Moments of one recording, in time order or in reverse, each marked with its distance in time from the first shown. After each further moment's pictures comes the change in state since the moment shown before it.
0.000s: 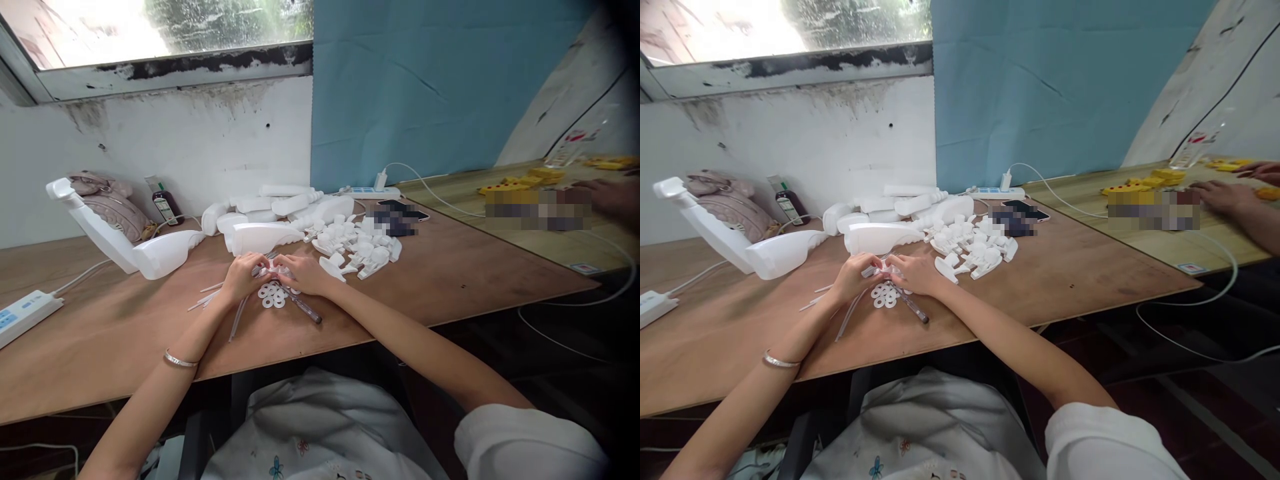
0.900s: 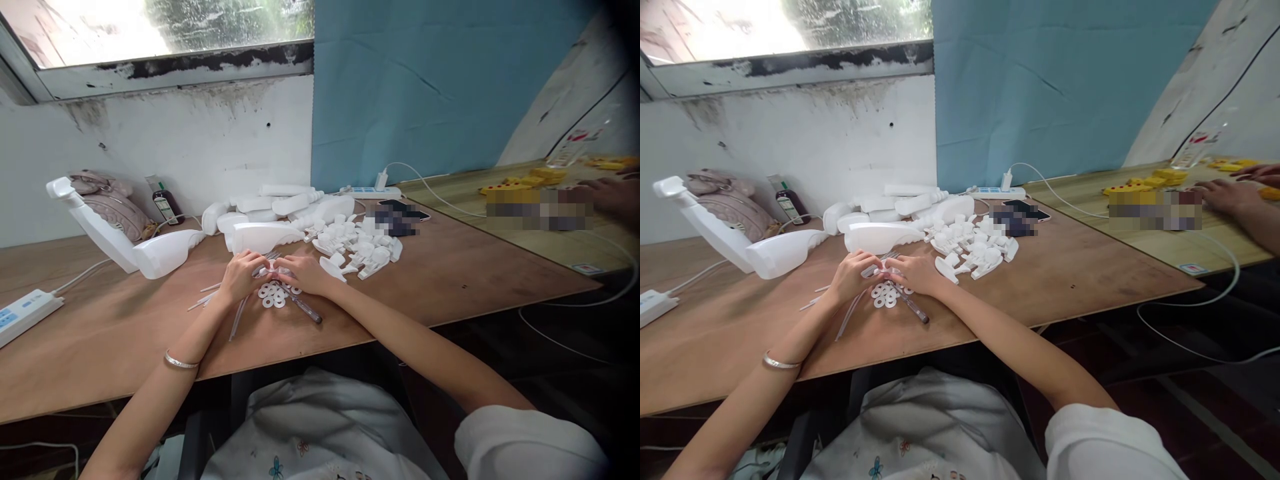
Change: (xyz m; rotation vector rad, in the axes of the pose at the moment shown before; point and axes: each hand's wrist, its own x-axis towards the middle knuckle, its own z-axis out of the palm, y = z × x) left_hand -0.002 0.000 -0.003 0.190 0.010 0.088; right_hand 0.002 0.003 0.002 -0.041 0.016 -0.055
